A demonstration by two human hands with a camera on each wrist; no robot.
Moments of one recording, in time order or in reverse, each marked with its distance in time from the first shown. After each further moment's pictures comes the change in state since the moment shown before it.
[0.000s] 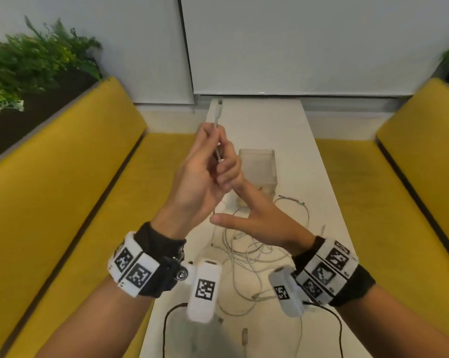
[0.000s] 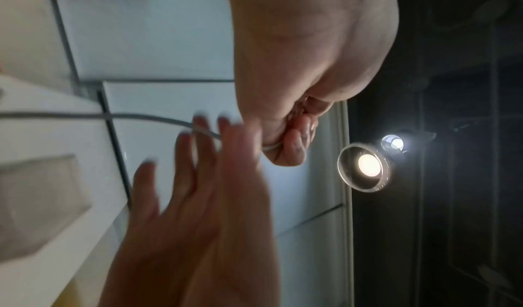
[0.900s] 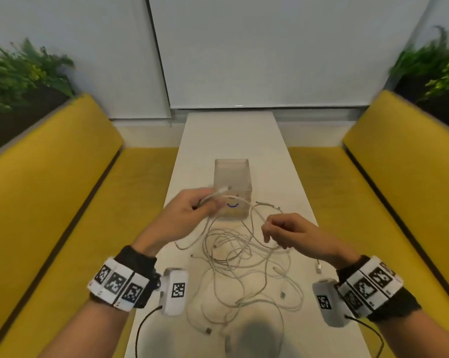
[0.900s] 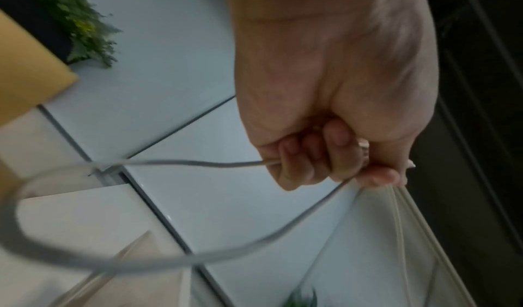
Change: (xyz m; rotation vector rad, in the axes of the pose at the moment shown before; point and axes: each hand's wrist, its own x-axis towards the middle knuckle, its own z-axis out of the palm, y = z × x) left_hand -0.013 -0.035 -0.028 0.992 -0.278 0.052; right_hand -0.095 0.024 -0.083 -0.070 -0.029 0.238
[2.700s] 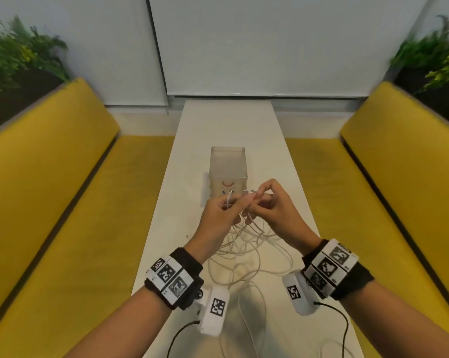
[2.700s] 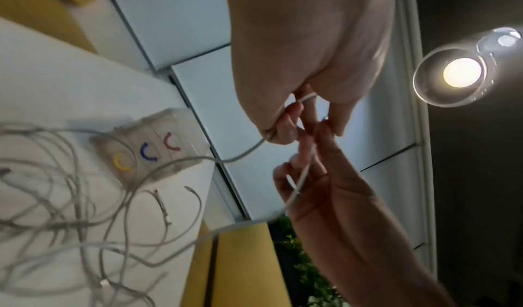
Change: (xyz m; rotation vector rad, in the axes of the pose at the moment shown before) left_hand 0.008 -0.028 0.102 -0.588 0.277 -0.332; right_hand 0.023 0.010 0.029 0.391 0.364 -0.047
